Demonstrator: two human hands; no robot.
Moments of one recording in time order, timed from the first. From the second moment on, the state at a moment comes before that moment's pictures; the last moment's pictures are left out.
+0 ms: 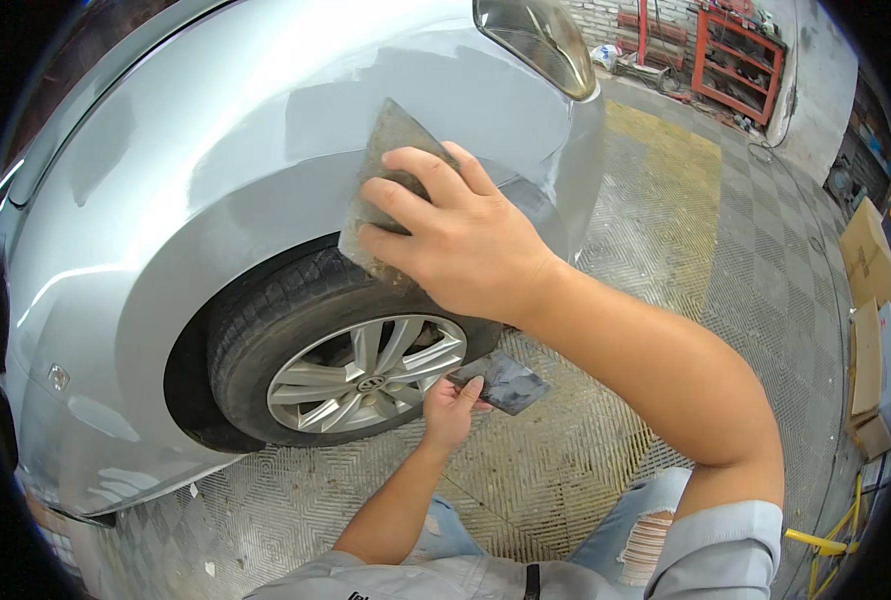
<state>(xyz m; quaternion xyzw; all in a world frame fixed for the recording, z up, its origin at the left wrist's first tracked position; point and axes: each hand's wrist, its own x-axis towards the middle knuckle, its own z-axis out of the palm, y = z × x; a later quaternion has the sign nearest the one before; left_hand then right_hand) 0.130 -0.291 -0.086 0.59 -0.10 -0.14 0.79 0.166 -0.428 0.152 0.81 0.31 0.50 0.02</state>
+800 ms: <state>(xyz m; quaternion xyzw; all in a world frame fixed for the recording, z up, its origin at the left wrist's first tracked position) 0.152 -0.305 -0.049 0.45 -0.11 -0.13 0.88 0.088 -0.539 0.019 0.58 0.02 0.19 -0.79</state>
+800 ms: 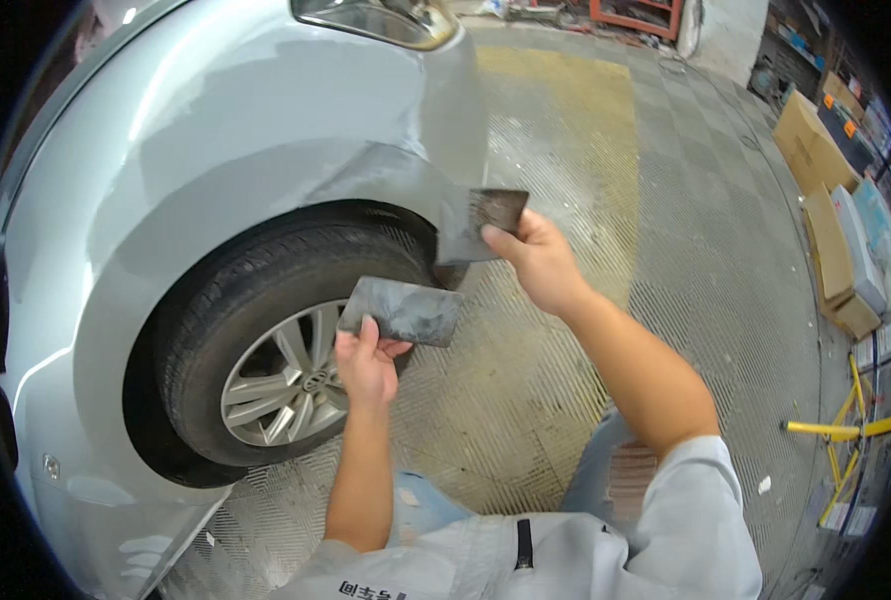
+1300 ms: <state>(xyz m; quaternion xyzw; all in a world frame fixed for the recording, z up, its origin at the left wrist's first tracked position) 0.149 -0.325 -0.043 0.45 -0.09 -0.10 0.88 0.055 -0.546 0.039 0.97 0.06 0.22 -0.12</state>
